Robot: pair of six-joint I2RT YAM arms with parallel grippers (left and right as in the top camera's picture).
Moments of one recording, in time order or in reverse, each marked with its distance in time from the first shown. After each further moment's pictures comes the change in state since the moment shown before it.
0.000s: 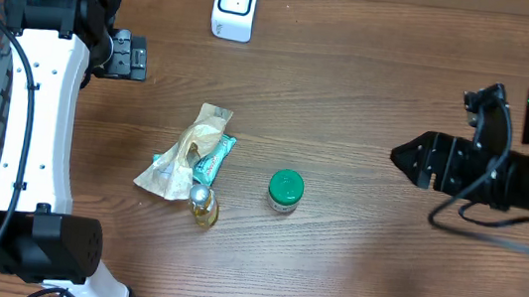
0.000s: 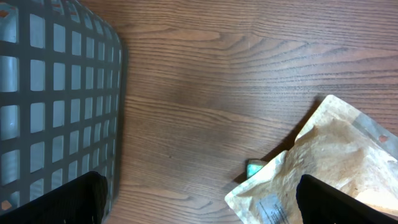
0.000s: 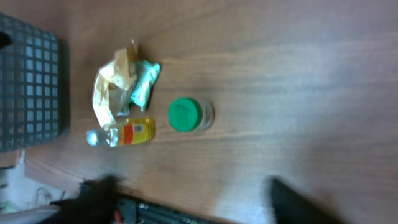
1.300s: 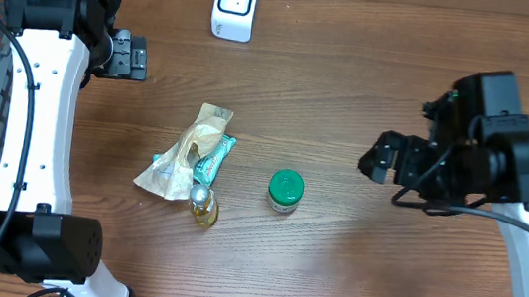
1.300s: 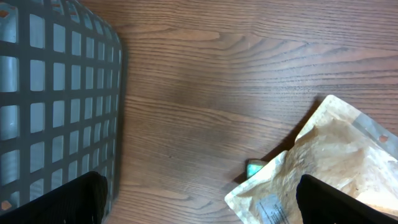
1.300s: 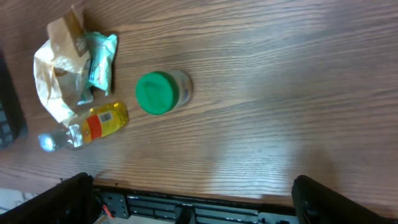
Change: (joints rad) left arm 0.000 0.000 0.000 0.000 0.000 0.000; right arm 0.218 0.049 -0.104 0.035 0.190 0.254
